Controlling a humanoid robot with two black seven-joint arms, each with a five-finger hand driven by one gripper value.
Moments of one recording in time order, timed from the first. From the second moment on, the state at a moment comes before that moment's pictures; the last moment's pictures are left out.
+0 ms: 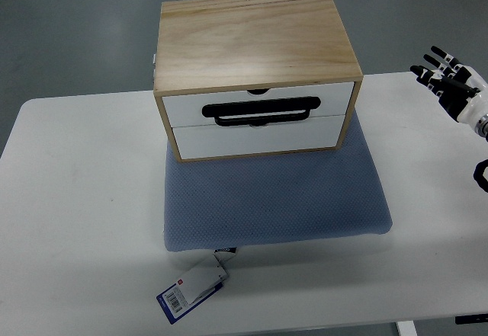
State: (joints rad) left arm -0.02 0.00 -0.07 -0.17 0.00 -0.02 0.08; right arm 0.58 -0.51 0.88 0.79 -0.21 0.14 0.21
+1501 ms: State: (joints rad) left arm -0.02 0.00 -0.07 -0.17 0.00 -0.02 0.08; right arm 1.19 -0.96 0.14 0.90 -0.07 0.41 0.20
